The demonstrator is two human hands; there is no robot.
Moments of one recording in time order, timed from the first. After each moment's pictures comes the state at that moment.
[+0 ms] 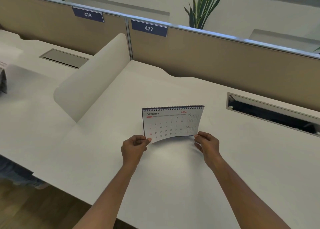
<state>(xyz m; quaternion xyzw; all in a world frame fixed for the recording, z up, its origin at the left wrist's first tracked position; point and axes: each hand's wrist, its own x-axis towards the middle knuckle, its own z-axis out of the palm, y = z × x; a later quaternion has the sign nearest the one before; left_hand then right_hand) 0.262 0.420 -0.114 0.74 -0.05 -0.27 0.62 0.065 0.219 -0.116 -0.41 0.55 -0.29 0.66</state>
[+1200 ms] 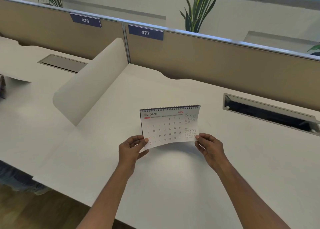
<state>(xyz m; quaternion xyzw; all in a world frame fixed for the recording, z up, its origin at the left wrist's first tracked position) 0.264 0.431 -0.105 0.62 -0.01 -0.37 0.70 0.040 0.221 -0.100 -0.34 0.47 -0.31 0.75</state>
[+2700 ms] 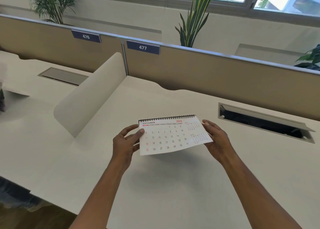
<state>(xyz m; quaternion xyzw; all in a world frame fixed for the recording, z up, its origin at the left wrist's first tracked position) 0.288 0.414 -0.032 0.56 -0.07 -0.37 0.74 0.048 0.193 -0.020 -0.36 0.39 -0.32 0.78</state>
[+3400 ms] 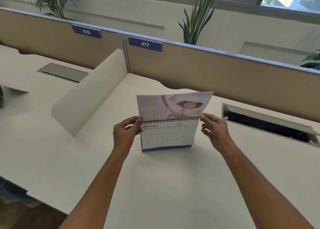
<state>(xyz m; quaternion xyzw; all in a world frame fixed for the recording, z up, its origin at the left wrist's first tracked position) 0.324 0.376 -0.040 0.64 -0.15 -0.25 0.71 0.085 0.160 -0.014 -0.48 0.41 -0.32 0.71</state>
